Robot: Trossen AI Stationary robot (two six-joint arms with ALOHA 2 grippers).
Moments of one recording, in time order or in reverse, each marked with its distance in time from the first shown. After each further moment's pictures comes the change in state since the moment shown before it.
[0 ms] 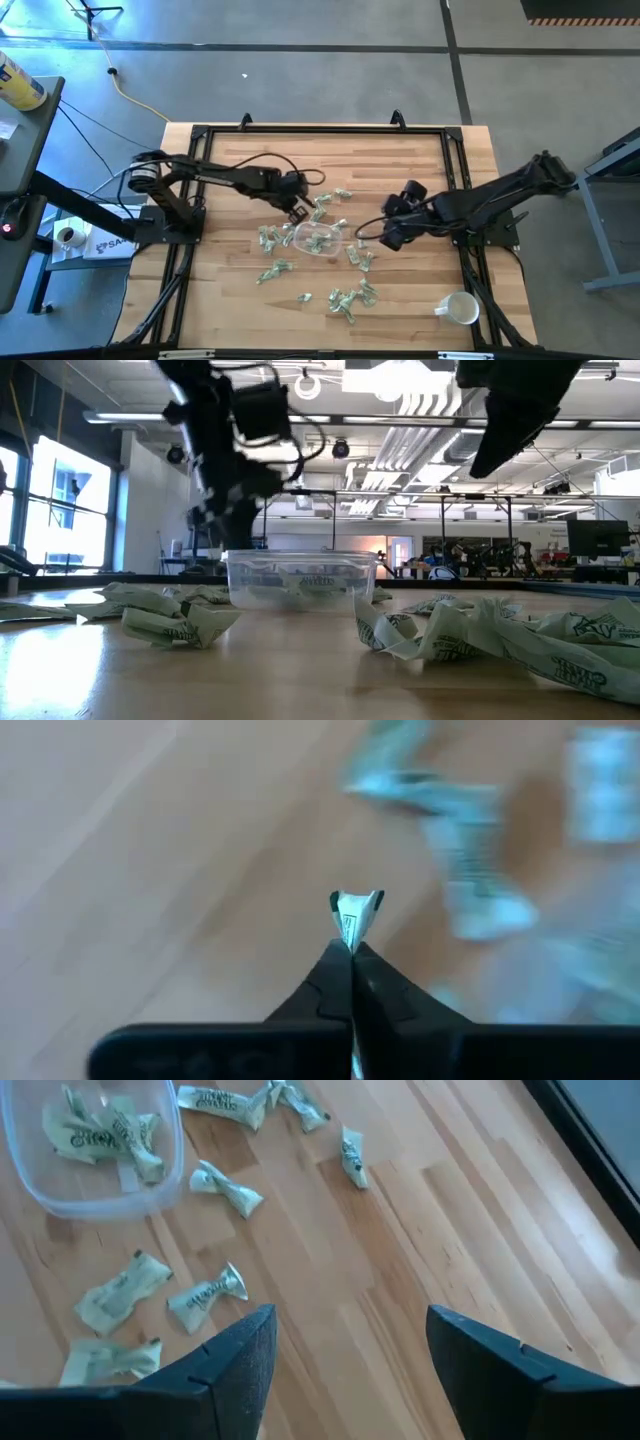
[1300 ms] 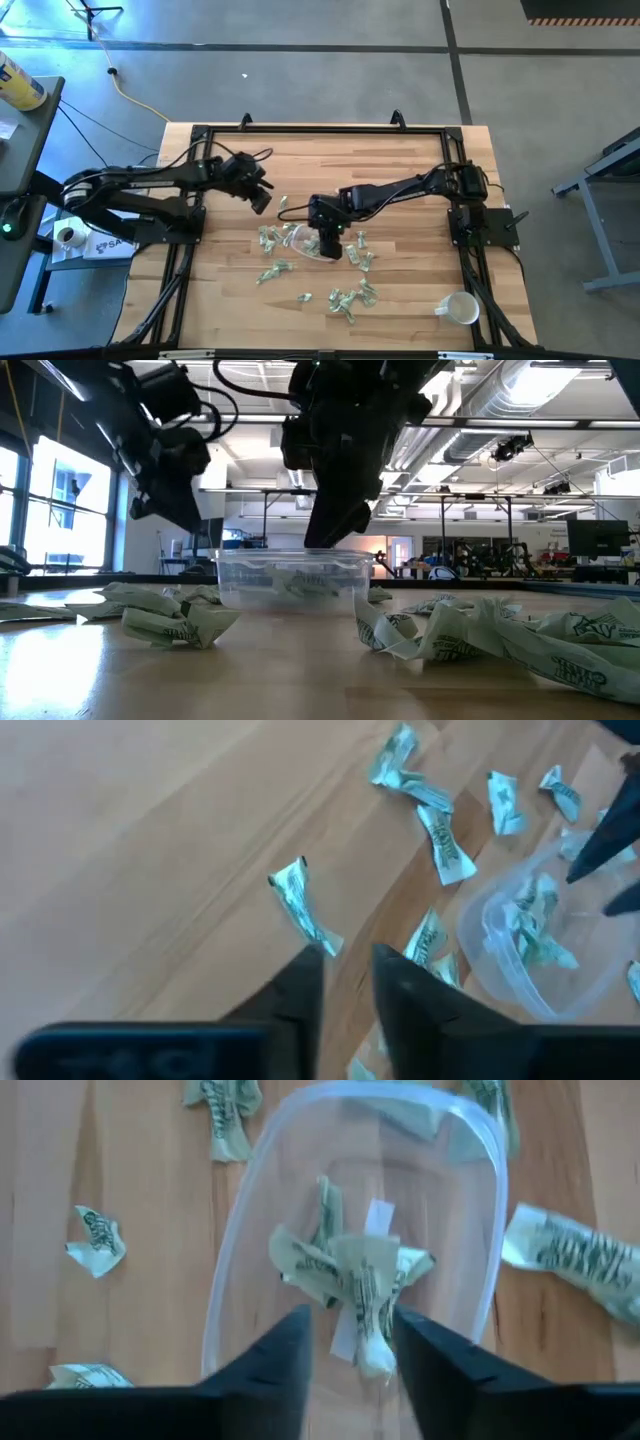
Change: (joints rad) left arm 0.221 -0.562 -0.465 0.190 0.224 0.057; right arm -0.286 0.709 0.441 0.418 -0.782 -0.448
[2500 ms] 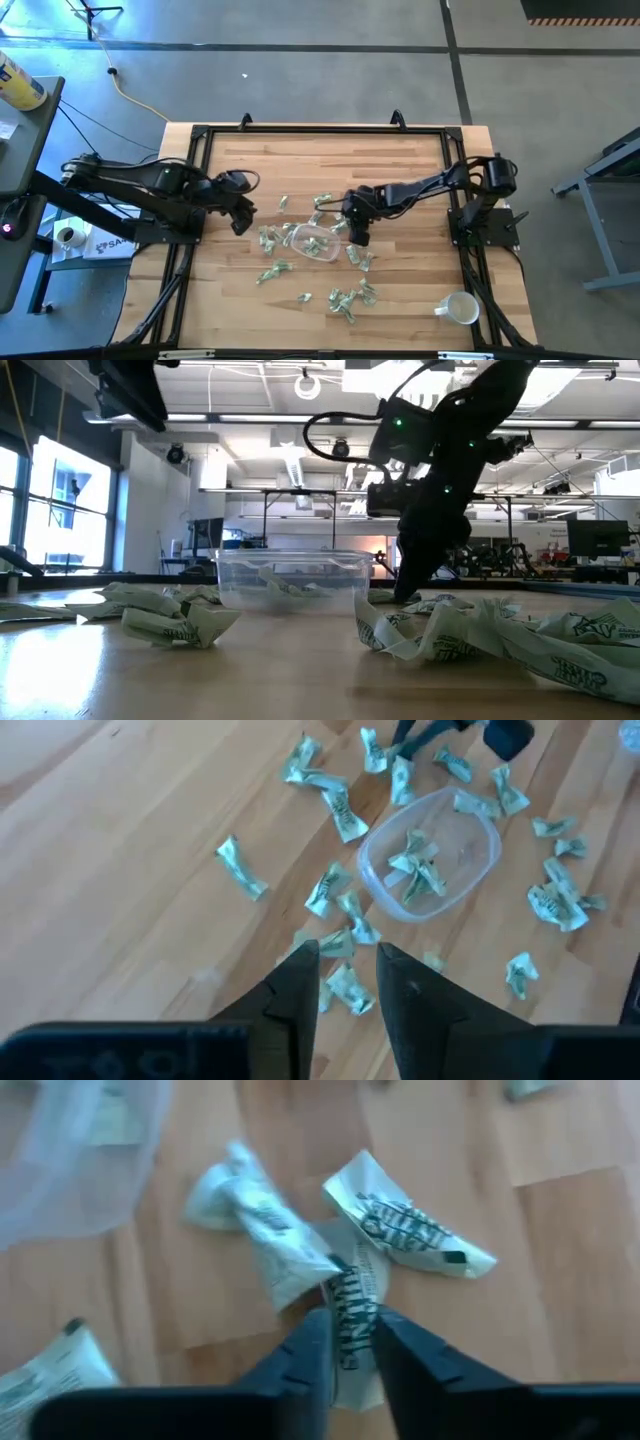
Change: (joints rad) left arm -0.504 -0.126 0.422 -0.604 -0.373 -0.255; right arm -0.100 -0.208 -0.516 0.226 0.283 -0.073
